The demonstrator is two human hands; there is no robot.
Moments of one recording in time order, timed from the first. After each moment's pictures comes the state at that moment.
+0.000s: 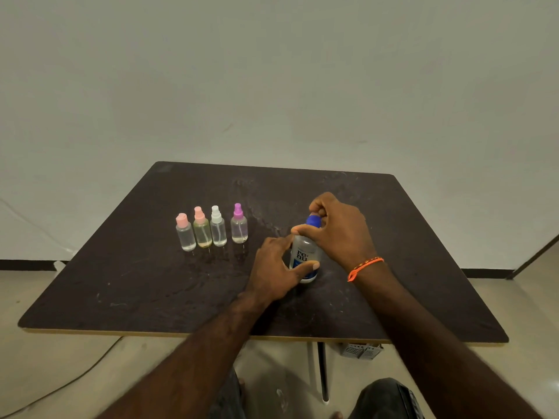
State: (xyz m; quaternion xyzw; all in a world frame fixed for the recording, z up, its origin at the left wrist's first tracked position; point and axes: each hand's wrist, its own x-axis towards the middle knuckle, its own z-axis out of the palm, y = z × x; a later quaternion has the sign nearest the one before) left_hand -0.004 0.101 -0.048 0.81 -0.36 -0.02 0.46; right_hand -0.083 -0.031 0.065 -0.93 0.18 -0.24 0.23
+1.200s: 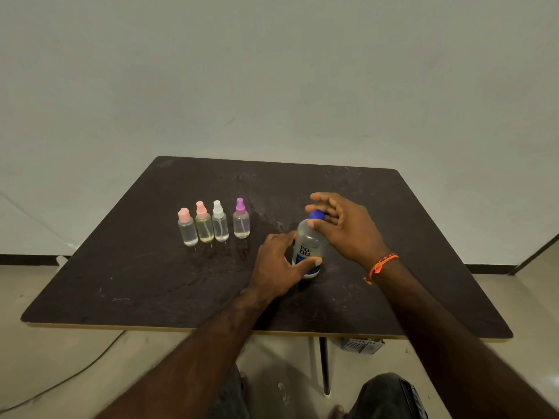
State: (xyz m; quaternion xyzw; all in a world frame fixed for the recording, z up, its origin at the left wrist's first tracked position) left_hand -0.001 0.099 -0.055 0.79 -0.38 -0.02 0.47; right_hand -0.093 -0.044 0.058 -0.89 0.13 -0.19 0.40
